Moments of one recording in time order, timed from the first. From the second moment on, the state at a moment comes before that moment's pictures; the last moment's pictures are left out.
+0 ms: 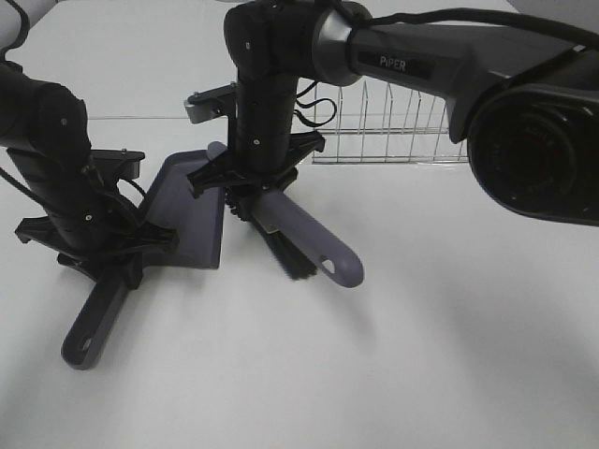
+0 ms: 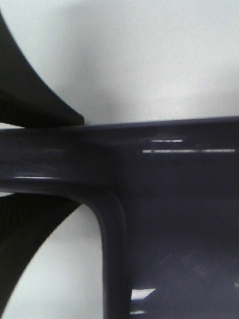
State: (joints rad) left arm -0.30 2.05 -1.14 -0.04 0.62 -0.21; right arm 0.70 2.49 -2.18 0.06 1.10 0.11
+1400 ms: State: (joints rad) left arm -0.30 2.05 -1.14 -0.05 0.62 -0.21; right arm 0.41 2.12 -2.32 -0.15 1.23 0.14
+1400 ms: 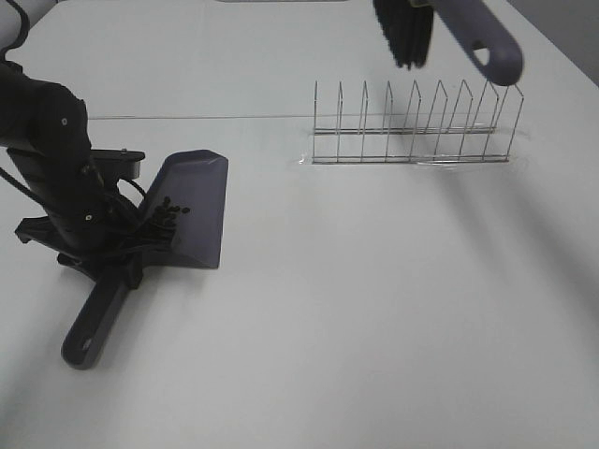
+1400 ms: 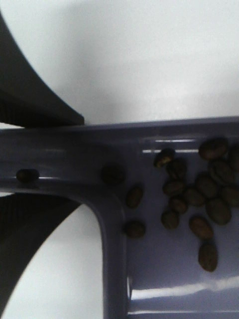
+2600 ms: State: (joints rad) left arm -0.30 2.05 -1.14 -0.05 0.62 -0.21; right arm 0.22 2.09 -1.64 -0.12 1.09 0.19
